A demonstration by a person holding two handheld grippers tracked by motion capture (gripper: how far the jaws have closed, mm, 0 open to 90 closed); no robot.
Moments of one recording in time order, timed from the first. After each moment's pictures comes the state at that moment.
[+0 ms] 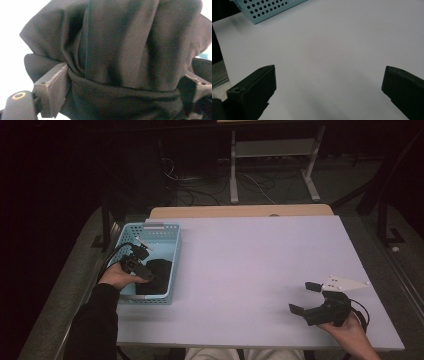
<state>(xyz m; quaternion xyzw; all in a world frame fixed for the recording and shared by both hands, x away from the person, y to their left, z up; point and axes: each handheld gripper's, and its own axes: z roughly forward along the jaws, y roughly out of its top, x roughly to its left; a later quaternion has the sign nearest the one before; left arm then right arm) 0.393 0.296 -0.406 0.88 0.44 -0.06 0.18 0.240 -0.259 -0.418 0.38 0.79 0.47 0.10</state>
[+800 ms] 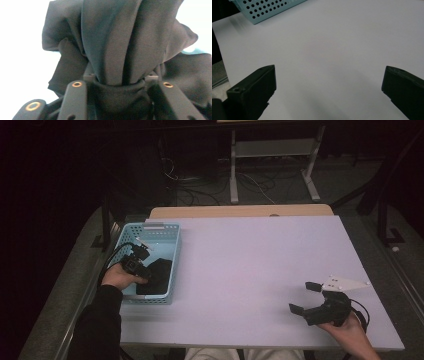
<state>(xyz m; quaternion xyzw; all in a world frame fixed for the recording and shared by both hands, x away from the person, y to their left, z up) 0.392 0.294 -0.405 0.88 0.43 -0.05 0.19 0.240 -0.259 -0.418 0.38 0.79 0.47 0.11</state>
